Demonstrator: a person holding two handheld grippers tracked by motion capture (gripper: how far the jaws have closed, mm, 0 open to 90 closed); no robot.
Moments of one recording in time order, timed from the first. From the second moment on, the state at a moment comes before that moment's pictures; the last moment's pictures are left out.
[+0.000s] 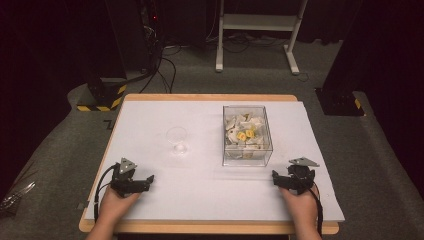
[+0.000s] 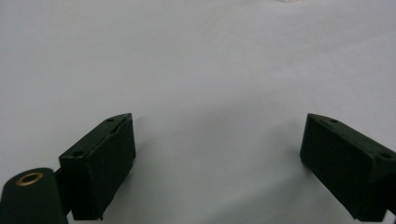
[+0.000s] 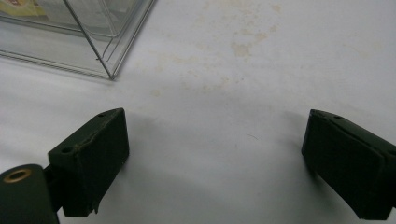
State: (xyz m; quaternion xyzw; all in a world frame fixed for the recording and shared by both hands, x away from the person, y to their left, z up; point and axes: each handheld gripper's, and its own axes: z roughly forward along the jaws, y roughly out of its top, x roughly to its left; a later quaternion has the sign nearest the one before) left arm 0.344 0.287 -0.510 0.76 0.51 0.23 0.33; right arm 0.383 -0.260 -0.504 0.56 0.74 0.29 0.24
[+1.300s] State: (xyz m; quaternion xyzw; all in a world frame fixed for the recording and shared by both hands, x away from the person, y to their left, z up) left arm 0.345 0.287 -0.510 0.76 0.51 0.23 0.32; right arm 0.362 -0.256 -0.486 0.52 0.74 0.34 0.26
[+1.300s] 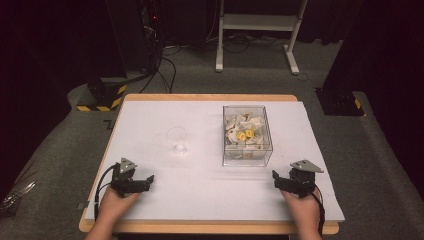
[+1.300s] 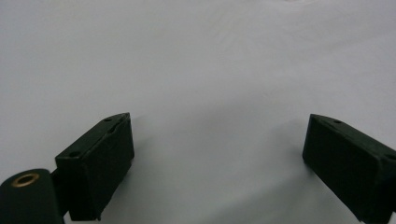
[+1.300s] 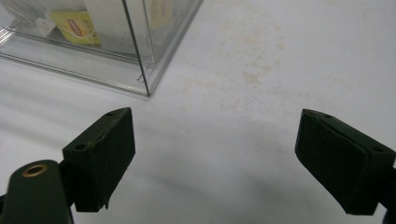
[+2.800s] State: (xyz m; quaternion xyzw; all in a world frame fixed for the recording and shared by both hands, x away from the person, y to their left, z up) left arm 0.345 0.287 -0.510 0.76 0.51 0.23 0.32; right arm 0.343 -0.217 -0.470 0.47 0.76 0.38 0.26
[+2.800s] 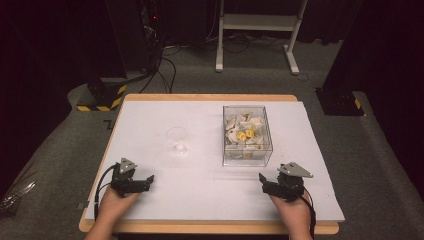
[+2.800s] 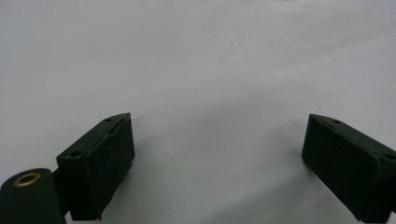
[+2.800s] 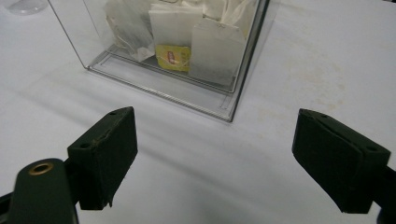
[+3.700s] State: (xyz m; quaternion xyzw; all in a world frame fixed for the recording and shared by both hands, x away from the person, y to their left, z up) left arm 0.345 0.287 -0.510 0.77 0.51 0.23 0.32; right arm 0.342 -0.193 -0.465 0.44 0.77 0.41 0.22
